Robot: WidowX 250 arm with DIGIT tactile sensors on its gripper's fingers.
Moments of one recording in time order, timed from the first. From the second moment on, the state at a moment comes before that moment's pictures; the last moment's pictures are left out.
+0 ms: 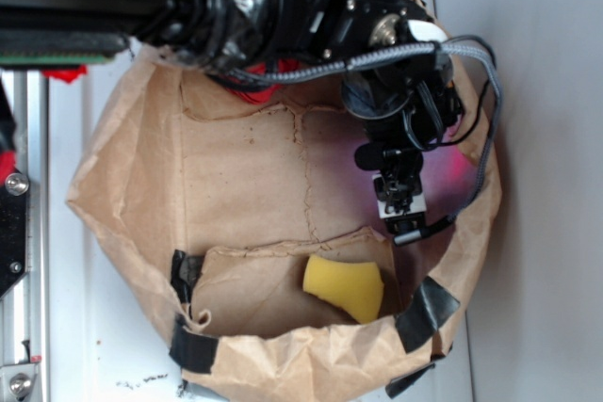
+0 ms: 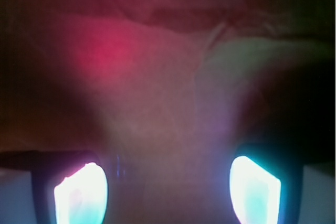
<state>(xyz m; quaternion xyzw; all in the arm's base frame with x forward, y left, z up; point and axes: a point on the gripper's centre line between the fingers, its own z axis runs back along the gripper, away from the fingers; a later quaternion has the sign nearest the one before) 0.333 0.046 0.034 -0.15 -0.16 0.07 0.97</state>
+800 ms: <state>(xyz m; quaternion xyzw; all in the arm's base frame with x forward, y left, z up) 0.310 0.037 0.064 -0.17 -0.18 0.07 0.97</state>
